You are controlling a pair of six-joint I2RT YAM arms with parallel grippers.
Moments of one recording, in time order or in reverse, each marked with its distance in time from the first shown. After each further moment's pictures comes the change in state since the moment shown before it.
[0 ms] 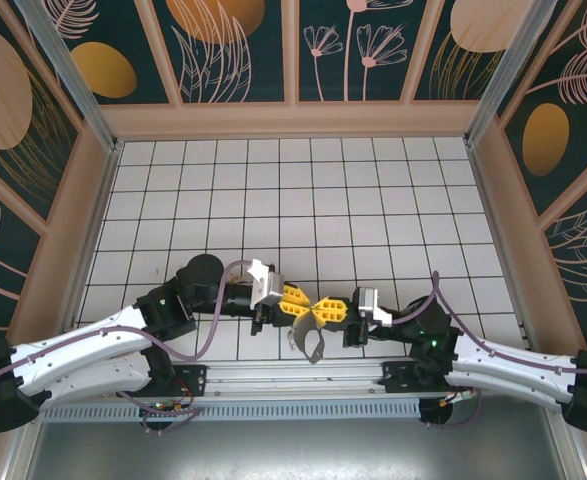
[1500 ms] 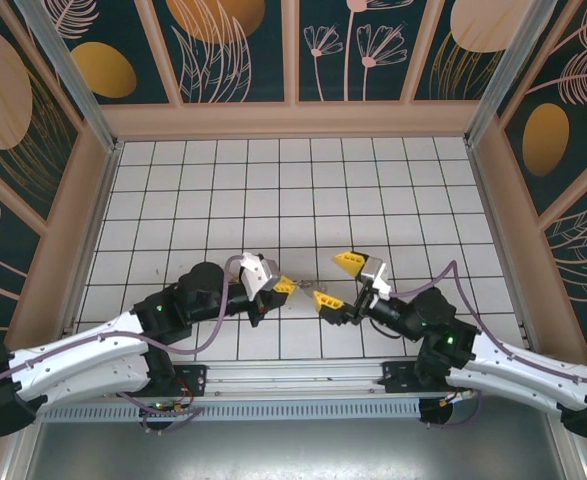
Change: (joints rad) left arm 0.006 -0.074 -0.098 -0.103 -0.400 -0.089; right arm -0.029 -0.088 0.163 -0.428 0.388 0.057
